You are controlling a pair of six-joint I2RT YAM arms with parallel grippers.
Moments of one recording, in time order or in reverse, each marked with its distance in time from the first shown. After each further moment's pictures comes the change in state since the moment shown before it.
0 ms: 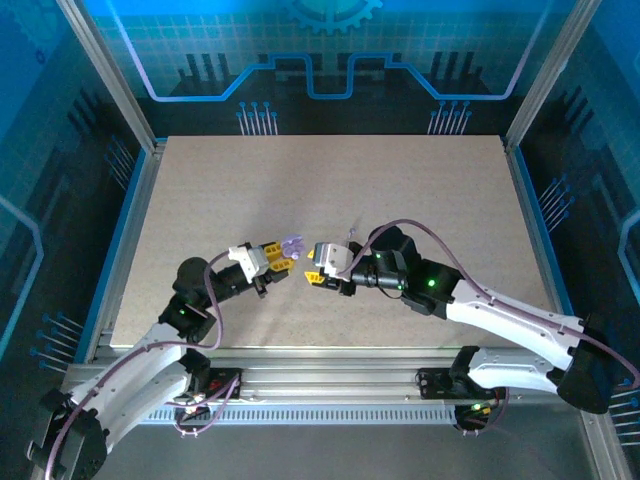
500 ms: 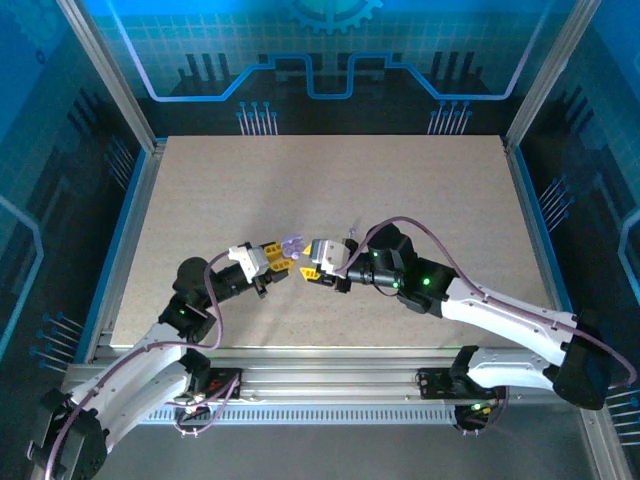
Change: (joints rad) left arm 0.000 0.000 0.000 -0.001 0.000 0.000; right arm 0.000 0.033 0.000 0.071 -0.004 0.011
